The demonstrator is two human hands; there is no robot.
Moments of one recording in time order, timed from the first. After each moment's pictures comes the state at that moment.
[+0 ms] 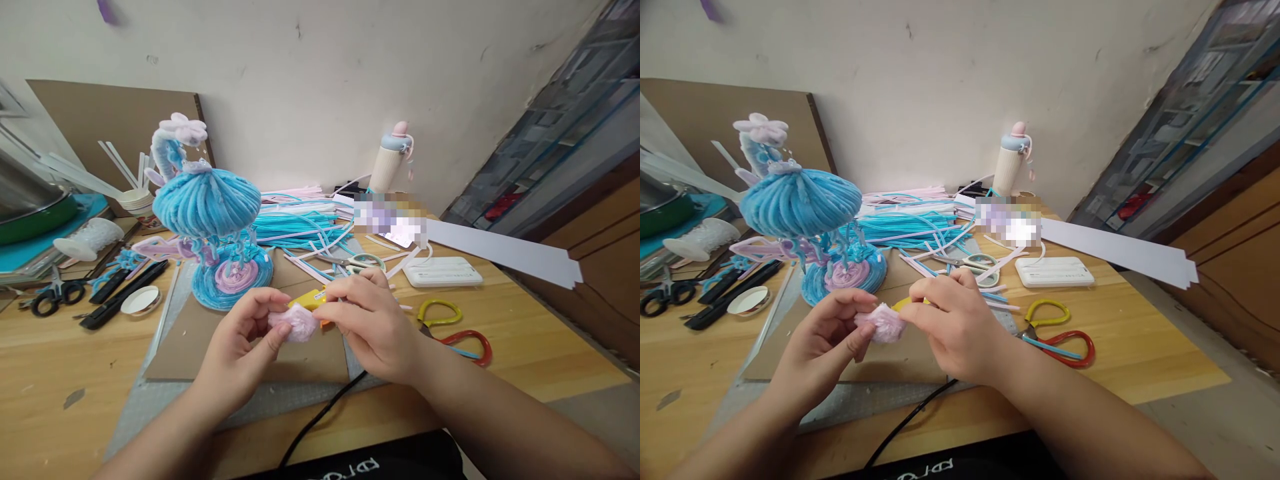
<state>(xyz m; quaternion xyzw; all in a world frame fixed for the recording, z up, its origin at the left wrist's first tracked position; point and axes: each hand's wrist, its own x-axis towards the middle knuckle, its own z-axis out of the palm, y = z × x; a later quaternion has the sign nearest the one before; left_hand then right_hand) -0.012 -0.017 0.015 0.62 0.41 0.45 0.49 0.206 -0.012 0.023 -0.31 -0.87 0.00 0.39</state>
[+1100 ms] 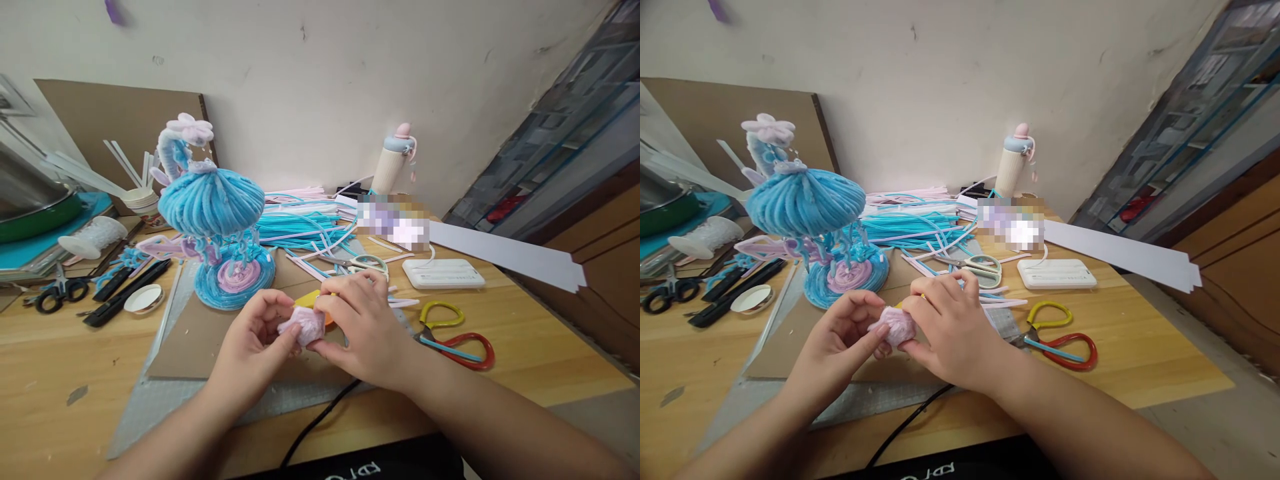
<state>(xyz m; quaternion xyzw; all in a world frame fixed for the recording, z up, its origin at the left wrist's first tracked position) -0.002 -0.019 0.006 0.55 0.41 0.45 0.57 0.192 -0.015 0.011 -0.39 -0.86 -0.04 0.33</state>
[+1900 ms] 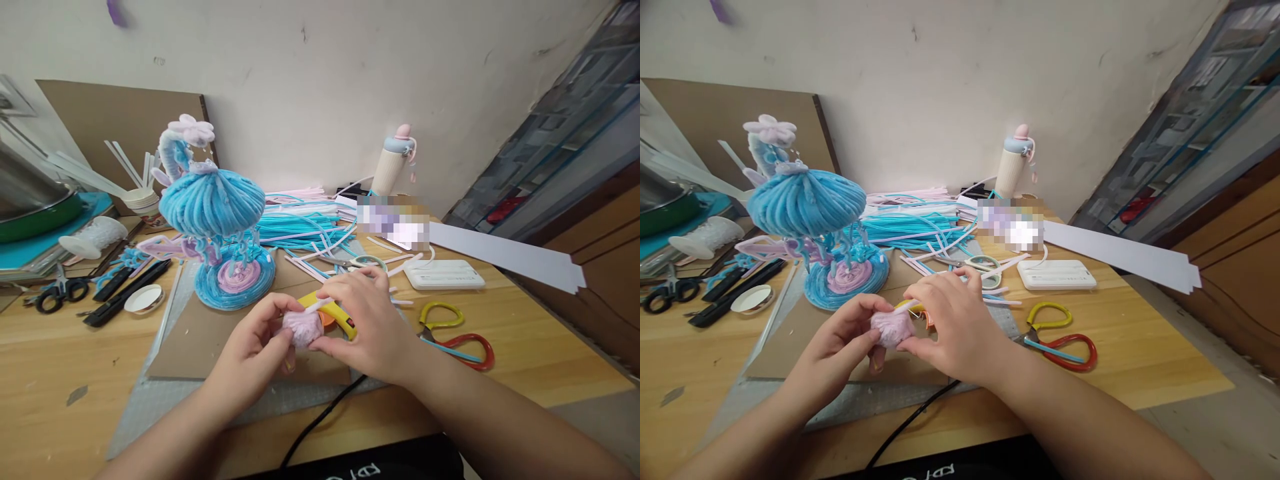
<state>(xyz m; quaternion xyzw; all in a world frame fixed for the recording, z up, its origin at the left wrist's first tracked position) -0.009 -0.019 0.009 0.59 0.39 0.38 0.60 0.197 -0.012 0.016 -0.40 -0.84 0.05 0.36</state>
